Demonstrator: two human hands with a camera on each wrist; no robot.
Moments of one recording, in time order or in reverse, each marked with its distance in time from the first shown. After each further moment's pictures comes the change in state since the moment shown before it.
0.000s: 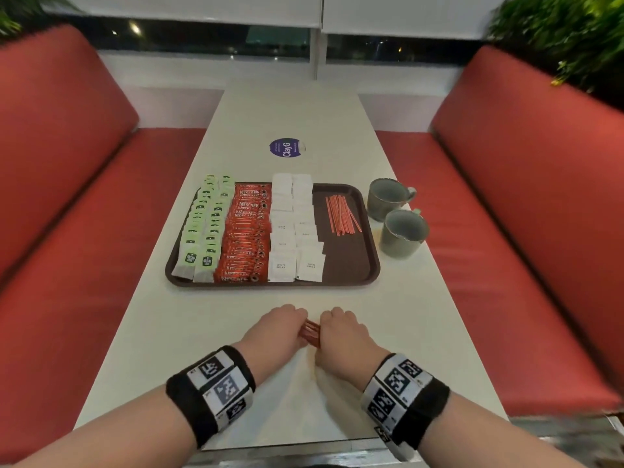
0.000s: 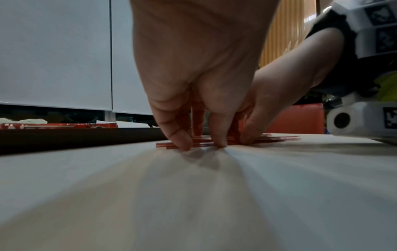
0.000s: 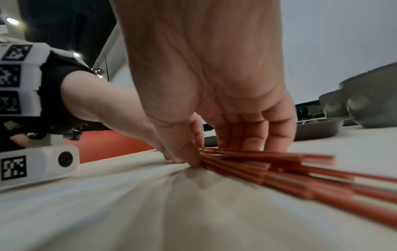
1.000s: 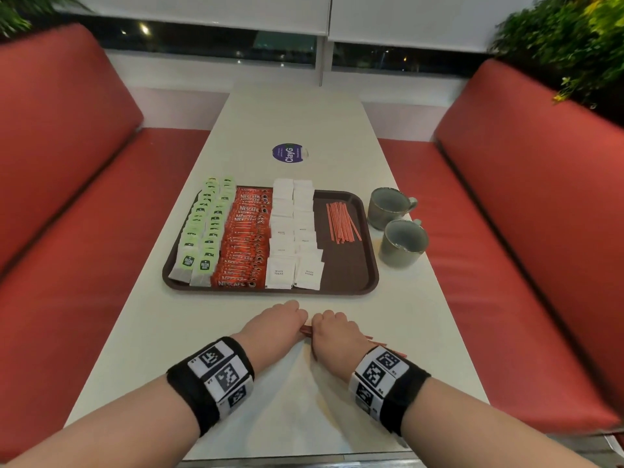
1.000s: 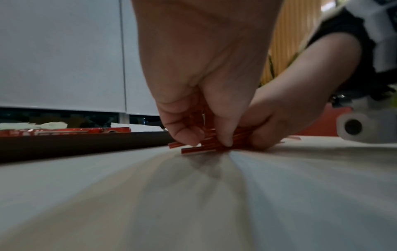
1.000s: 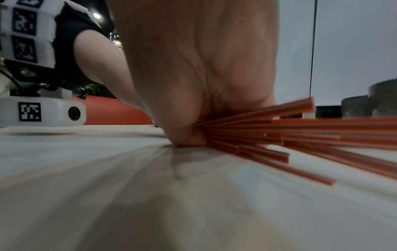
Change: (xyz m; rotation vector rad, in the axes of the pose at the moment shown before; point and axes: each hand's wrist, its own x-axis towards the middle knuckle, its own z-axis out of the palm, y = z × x) left_hand 0.019 -0.007 -0.004 0.180 0.007 0.098; right_hand 0.027 0.008 0.006 -0.148 0.023 -0.108
